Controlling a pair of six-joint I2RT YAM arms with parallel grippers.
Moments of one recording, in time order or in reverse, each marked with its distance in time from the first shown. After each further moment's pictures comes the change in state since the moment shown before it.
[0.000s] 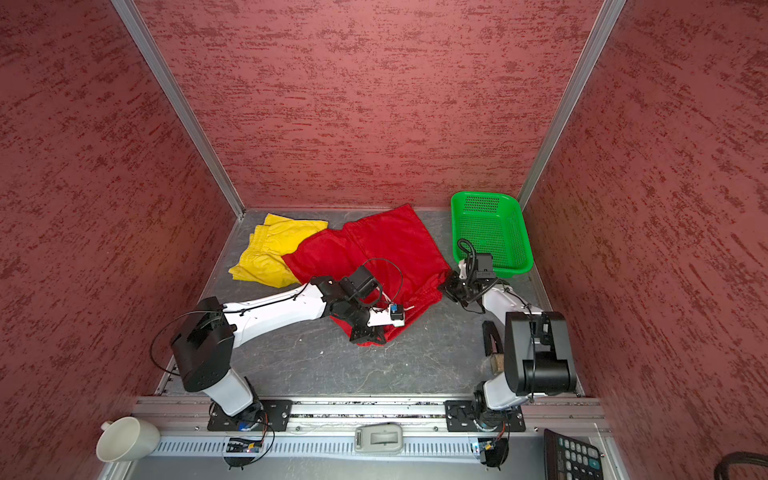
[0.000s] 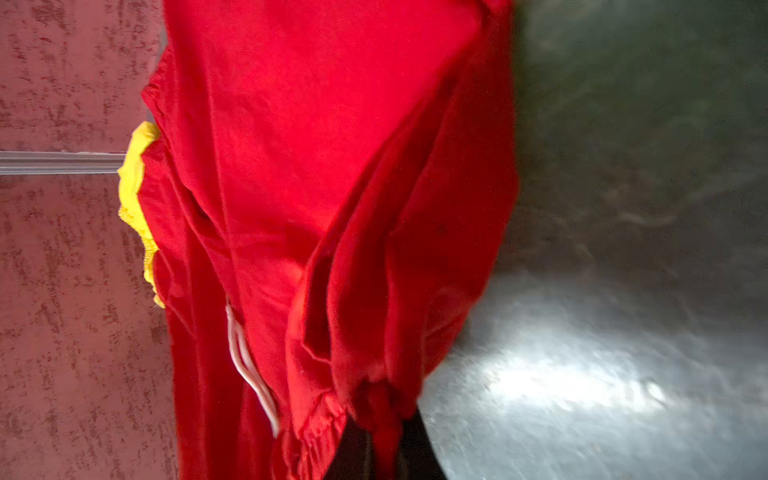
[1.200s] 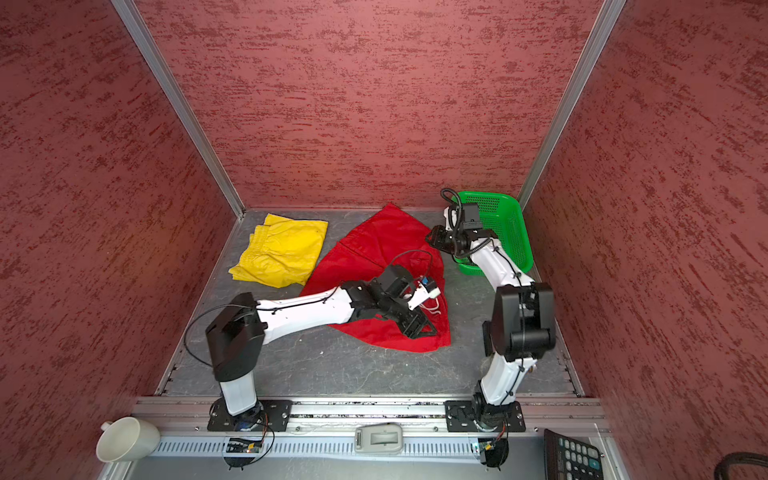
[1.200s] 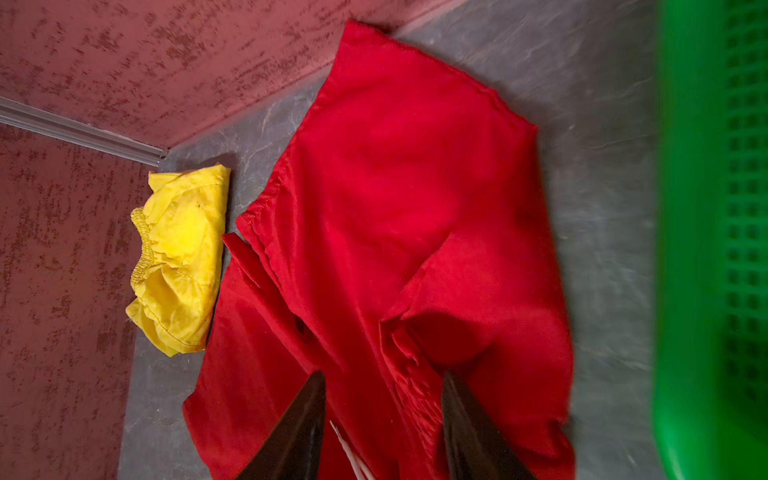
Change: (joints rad) left arm -0.067 0.095 0.124 0.423 -0.112 -0.775; right arm 0.084 0.116 0.503 -0.219 0.177 -0.225
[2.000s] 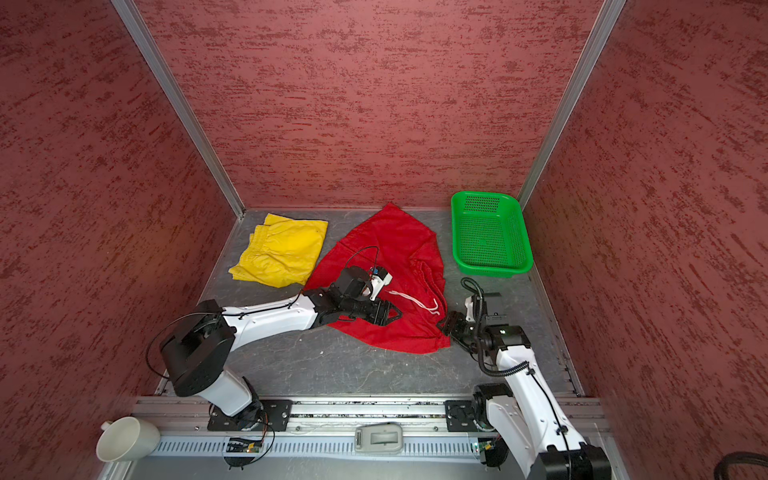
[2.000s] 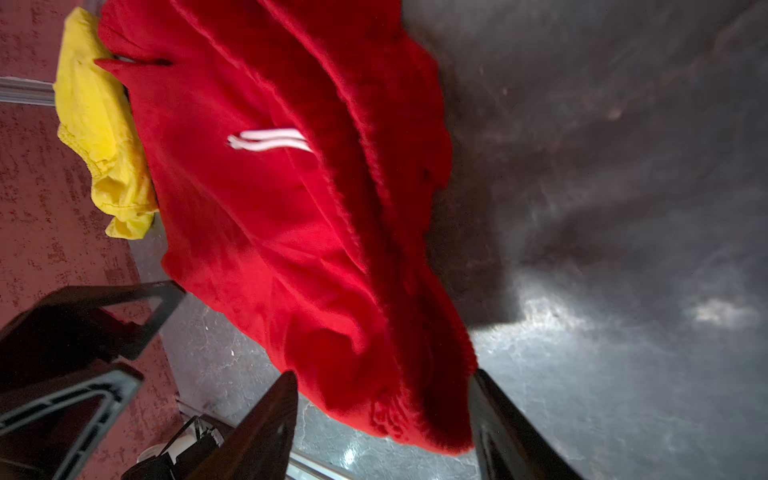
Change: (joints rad) left arm 0.155 -0.170 -0.395 0.264 -0.071 -0.320; right arm -0.014 -0.827 -0.877 -0.239 -0.108 0.280
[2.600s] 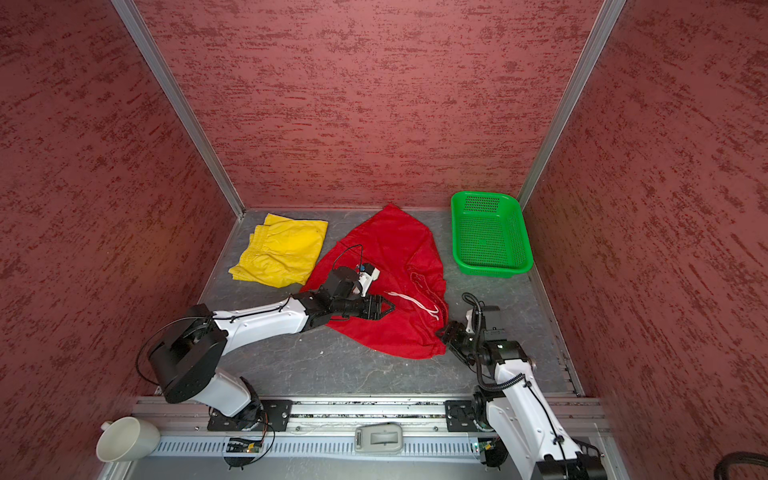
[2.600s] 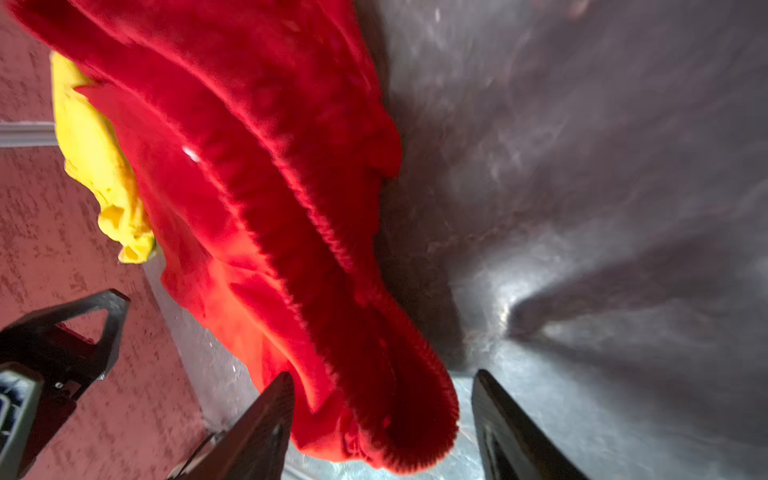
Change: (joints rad) left arm 0.024 -0.043 -0.063 0.088 -0.018 -0.077; right arm 0.000 -0.105 -0.119 0.084 0.027 0.118
